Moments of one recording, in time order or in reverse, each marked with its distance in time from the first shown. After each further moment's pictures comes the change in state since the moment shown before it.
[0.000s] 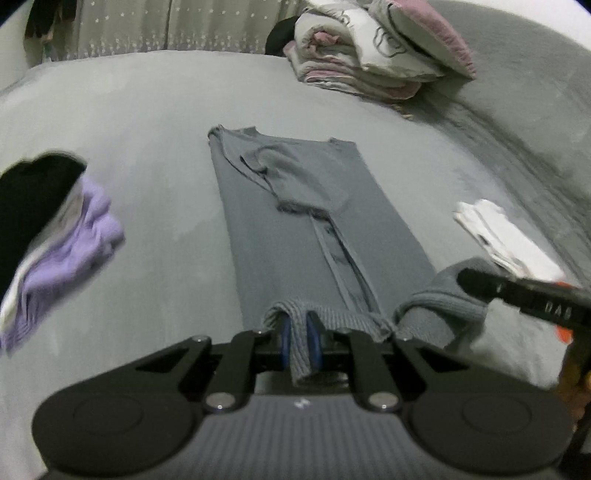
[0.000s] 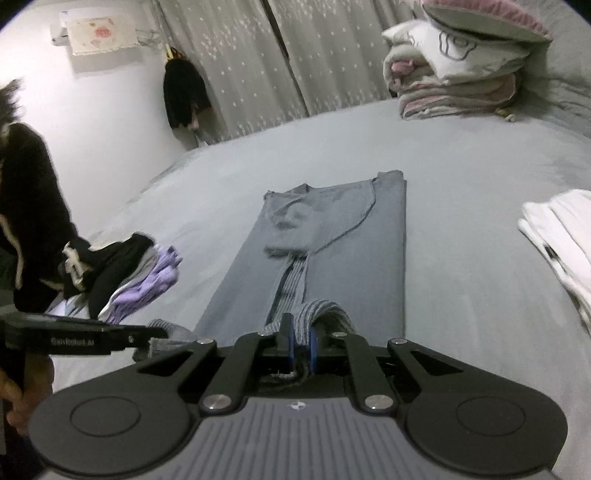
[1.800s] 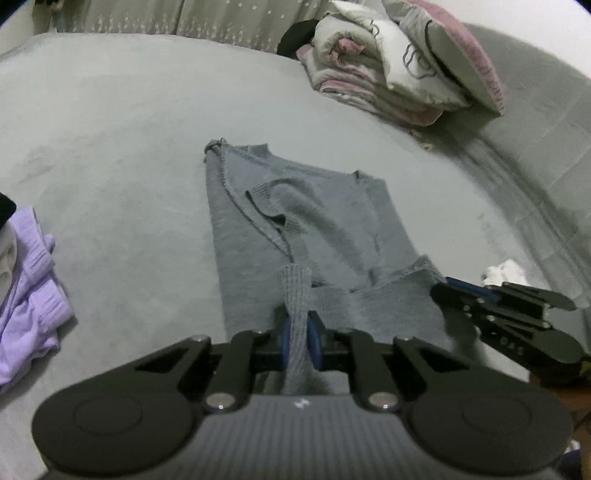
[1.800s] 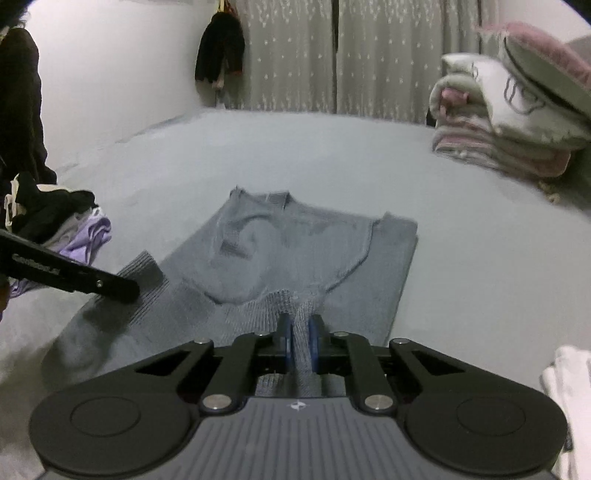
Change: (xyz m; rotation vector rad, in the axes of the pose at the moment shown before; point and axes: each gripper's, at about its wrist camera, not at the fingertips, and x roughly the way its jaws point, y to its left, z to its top) left arm 0.073 0.043 0.056 -0.137 -0.030 -0.116; right arm 0.101 -0.015 0.044 -0.350 -0.003 -0.089
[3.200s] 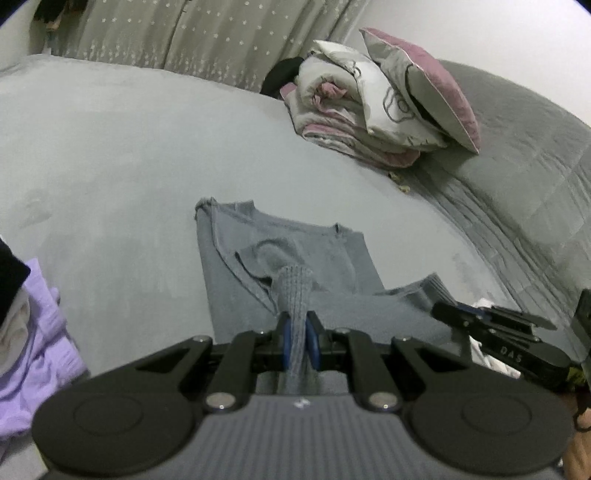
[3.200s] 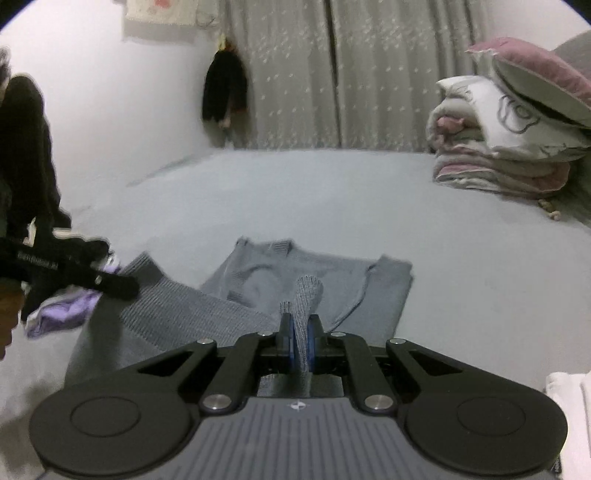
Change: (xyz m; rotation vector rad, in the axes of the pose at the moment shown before) left arm -0.023 0.004 0.028 0.000 -0.129 -0.053; right arm -0.023 -0.028 0.017 0.074 -0.120 0.057
